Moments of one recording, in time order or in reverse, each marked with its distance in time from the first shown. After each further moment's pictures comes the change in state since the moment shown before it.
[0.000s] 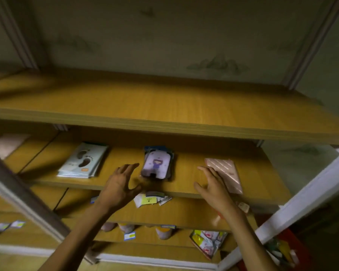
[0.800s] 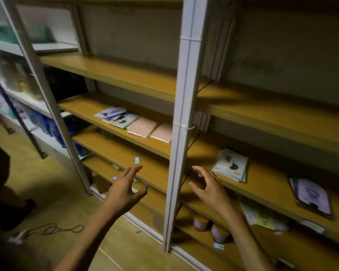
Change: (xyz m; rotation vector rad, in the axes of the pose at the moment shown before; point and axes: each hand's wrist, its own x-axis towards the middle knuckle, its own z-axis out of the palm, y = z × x) left_hand -0.274 -0.286 -0.233 -0.078 0.289 -0.467; right_hand -0.038 -0.405 0.256 0.226 -0.325 -0.347
